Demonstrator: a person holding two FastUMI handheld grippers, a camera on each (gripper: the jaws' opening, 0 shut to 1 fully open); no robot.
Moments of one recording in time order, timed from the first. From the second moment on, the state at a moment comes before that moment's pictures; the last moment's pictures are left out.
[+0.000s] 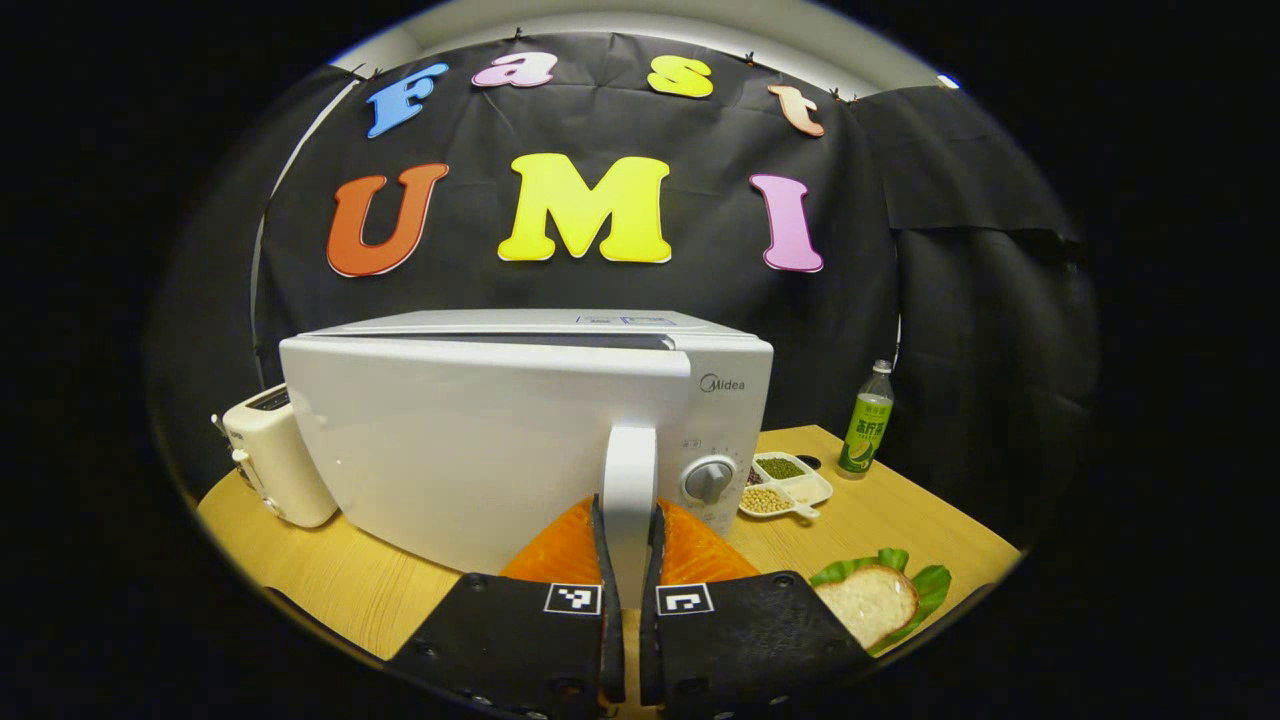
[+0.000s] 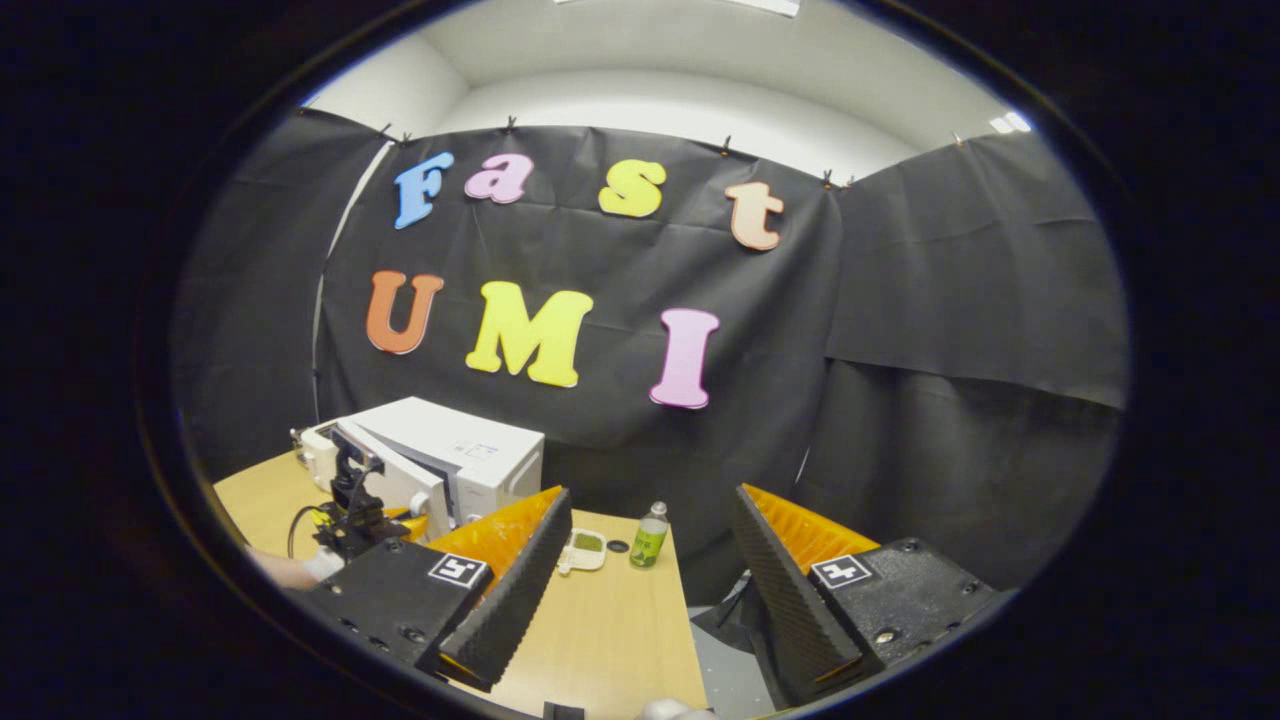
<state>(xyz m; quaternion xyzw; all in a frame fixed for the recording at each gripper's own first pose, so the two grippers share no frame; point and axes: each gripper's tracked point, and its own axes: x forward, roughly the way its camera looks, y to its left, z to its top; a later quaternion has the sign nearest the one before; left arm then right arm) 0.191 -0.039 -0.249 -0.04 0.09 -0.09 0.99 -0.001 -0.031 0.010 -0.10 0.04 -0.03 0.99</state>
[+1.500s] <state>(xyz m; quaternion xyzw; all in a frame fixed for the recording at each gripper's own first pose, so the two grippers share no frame) -0.011 0.235 -0.267 0.02 0.14 0.14 0.98 0.009 0.091 -0.049 -0.04 0.08 0.12 0.99</state>
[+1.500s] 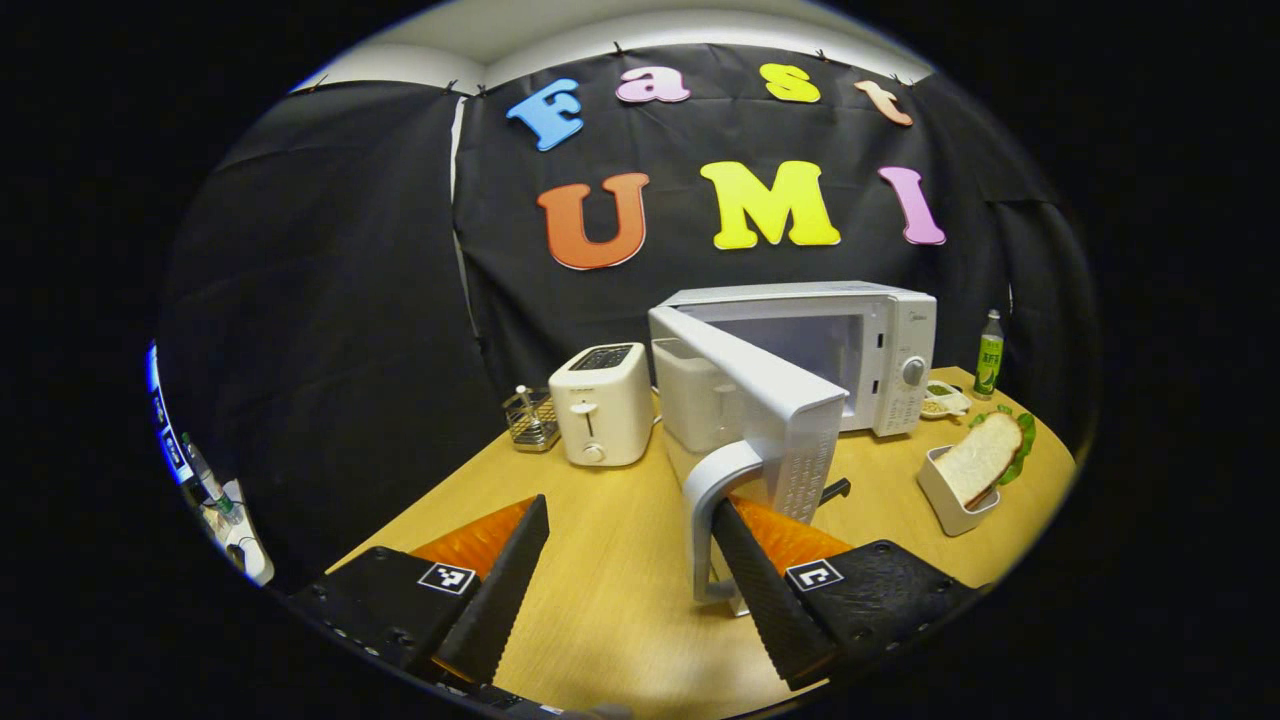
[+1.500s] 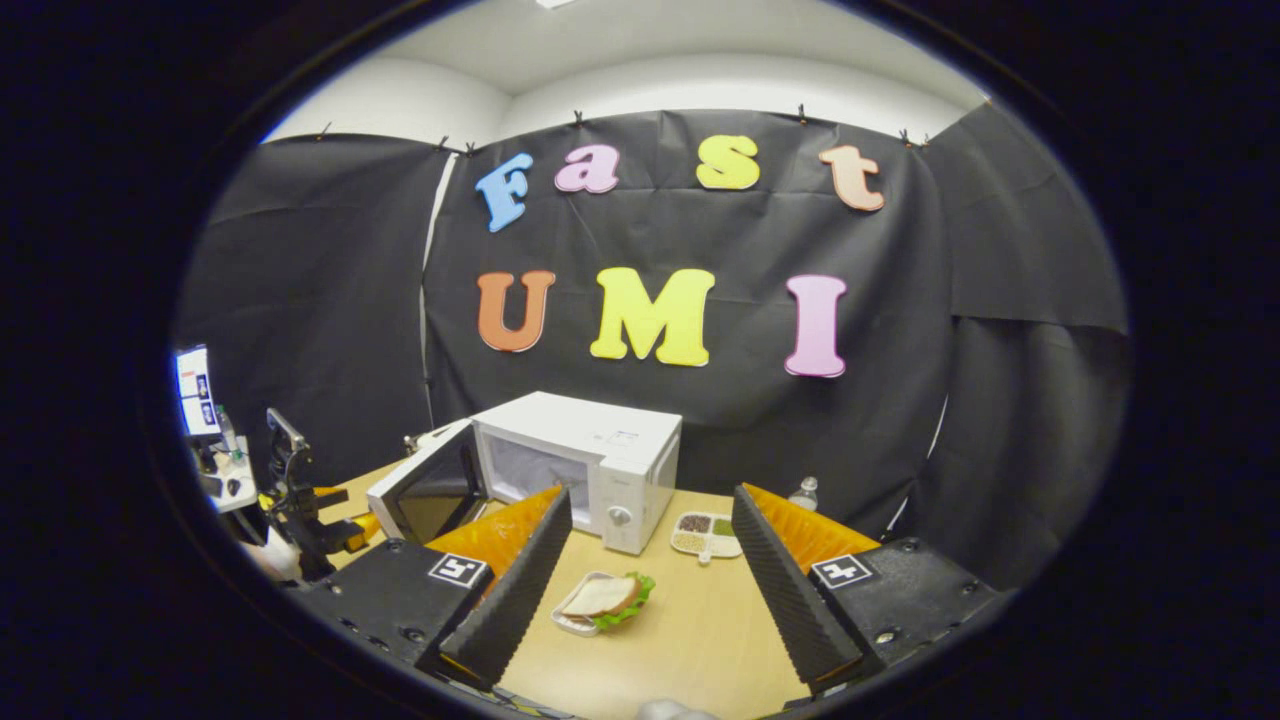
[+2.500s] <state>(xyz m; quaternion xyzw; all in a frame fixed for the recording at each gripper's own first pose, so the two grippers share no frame) -0.063 0.187 -0.173 0.02 0.08 0.15 0.99 0.068 0.091 -0.237 0.12 0.30 0.17 0.93</state>
